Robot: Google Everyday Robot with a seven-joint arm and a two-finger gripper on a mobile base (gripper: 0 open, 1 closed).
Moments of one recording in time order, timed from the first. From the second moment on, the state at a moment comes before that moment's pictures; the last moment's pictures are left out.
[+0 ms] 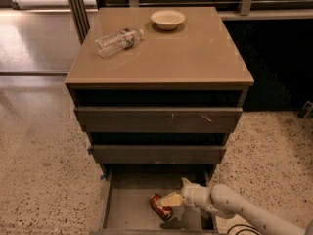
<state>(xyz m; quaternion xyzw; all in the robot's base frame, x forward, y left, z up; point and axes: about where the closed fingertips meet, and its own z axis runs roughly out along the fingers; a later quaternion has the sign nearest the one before) 0.545 -0.068 0.289 -0.25 0.83 0.35 0.36</state>
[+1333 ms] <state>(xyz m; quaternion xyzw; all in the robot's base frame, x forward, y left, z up) 0.487 0.022 0.144 -0.32 0.88 0.33 0.15</state>
